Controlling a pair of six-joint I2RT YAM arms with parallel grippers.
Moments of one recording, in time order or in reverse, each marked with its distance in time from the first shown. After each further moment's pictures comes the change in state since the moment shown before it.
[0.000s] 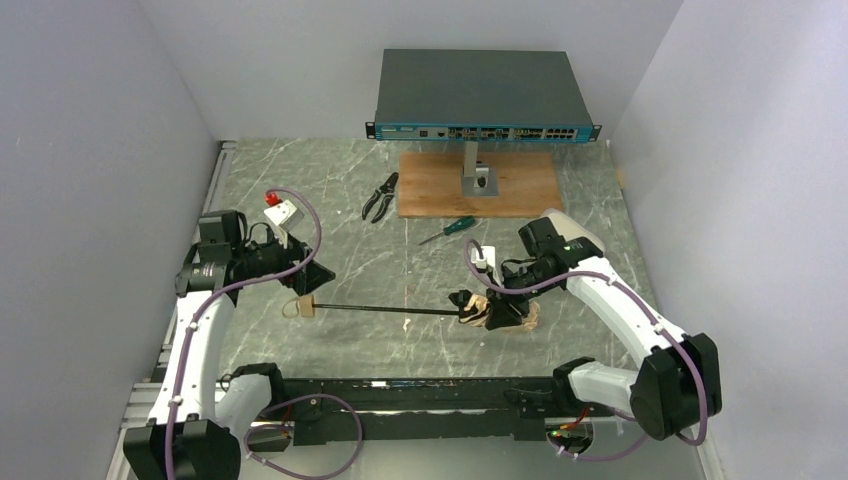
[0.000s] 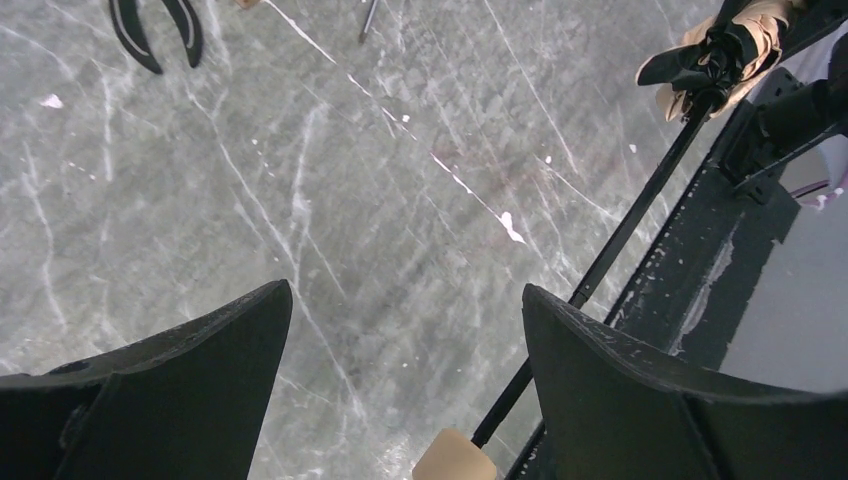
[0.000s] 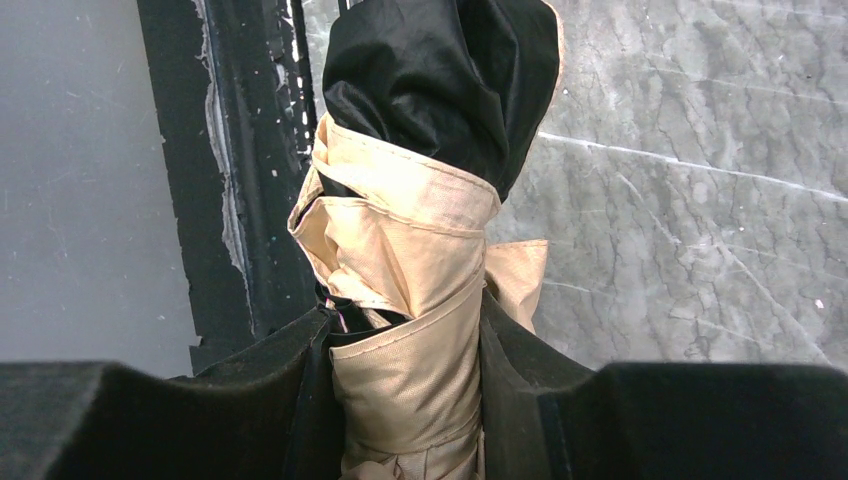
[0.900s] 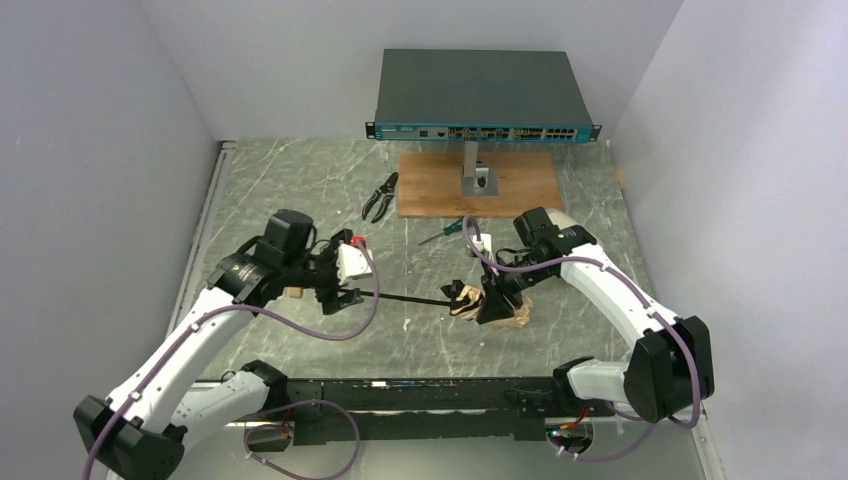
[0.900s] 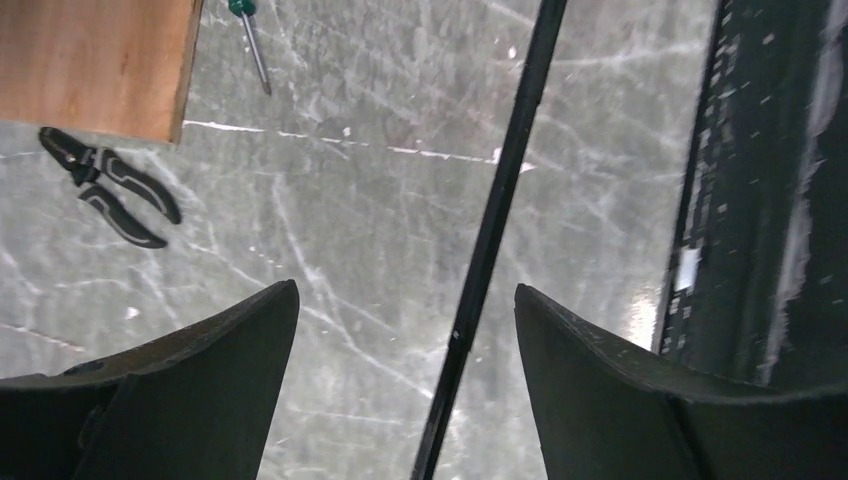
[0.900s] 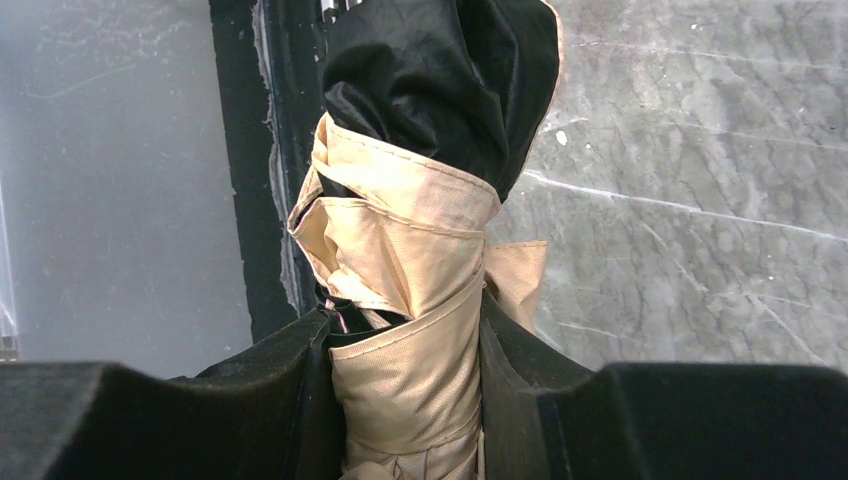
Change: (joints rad) left arm -0.573 0.008 0.099 -0.089 -0.340 0.351; right arm 0.008 0.068 0.080 -0.017 -0.105 0.084
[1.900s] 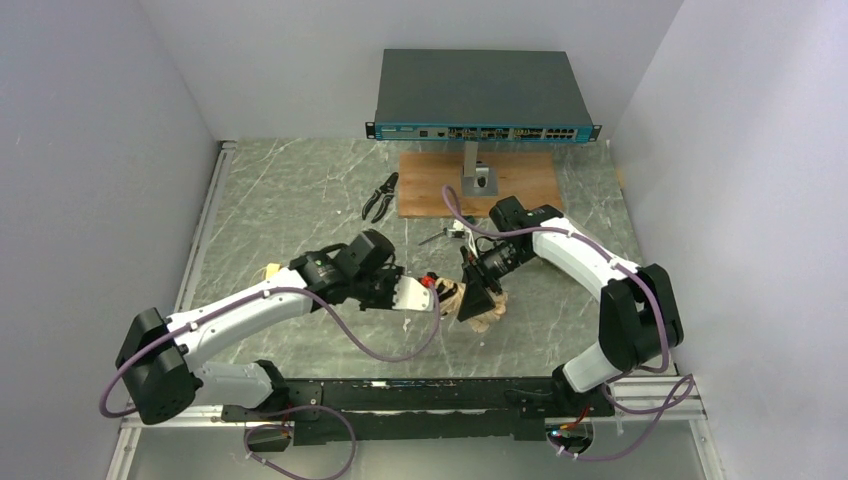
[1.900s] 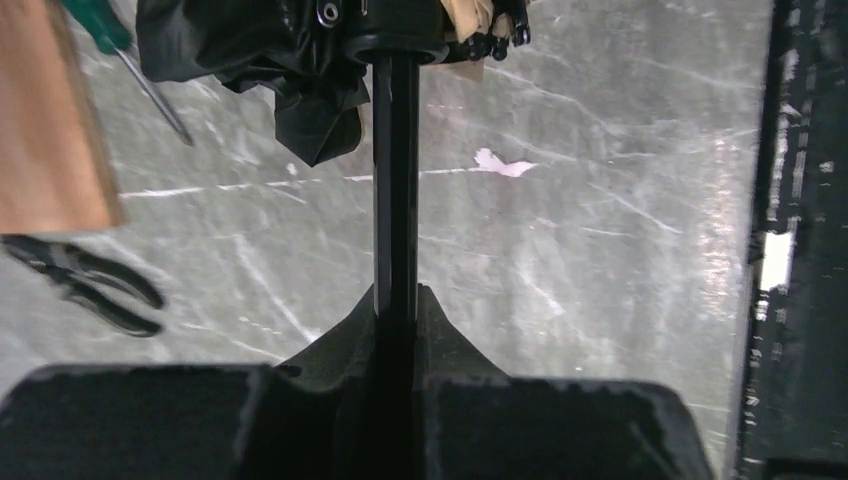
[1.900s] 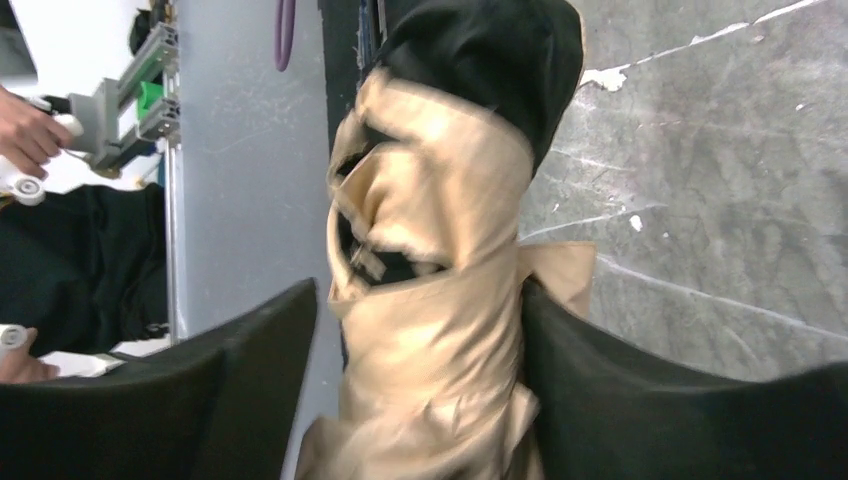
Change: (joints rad) left arm -0.454 0.330 0.027 0.158 -0.449 0.103; right arm 0.057 0.273 0.137 -0.022 -0.185 0.106
